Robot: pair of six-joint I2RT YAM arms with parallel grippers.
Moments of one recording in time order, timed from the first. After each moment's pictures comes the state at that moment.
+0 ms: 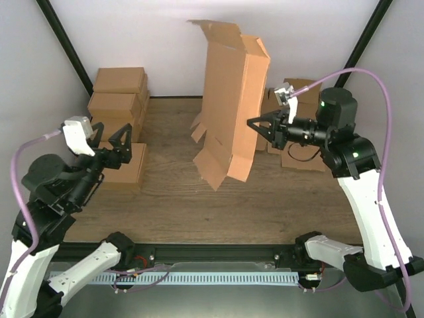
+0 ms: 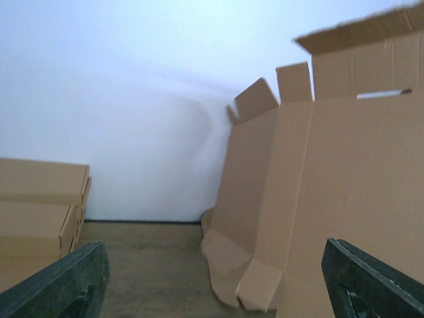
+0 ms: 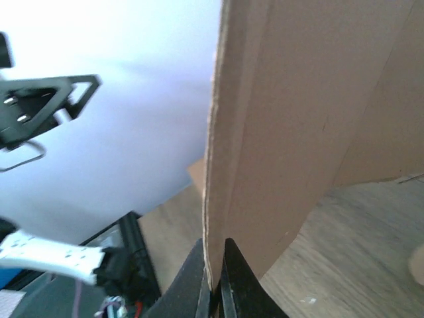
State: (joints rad) left arm -0.58 0.69 1.32 -0.66 -0.29 -0.28; right arm 0.34 1.13 1.58 -0.74 -0.77 0.16
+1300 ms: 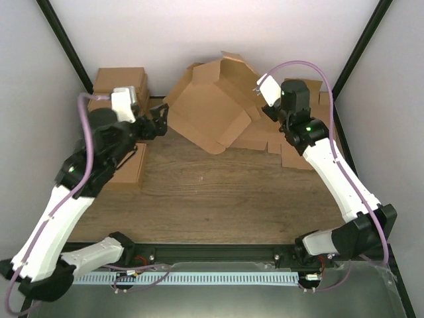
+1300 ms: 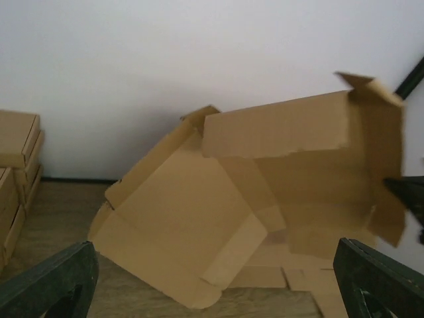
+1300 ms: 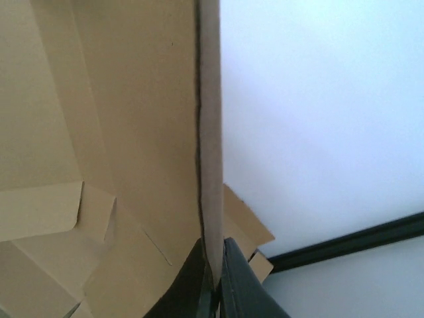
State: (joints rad) left arm -0.57 0.98 1.44 -0.61 -0.20 -0.39; right arm 0.38 1.35 1.43 -0.40 0.30 -0.66
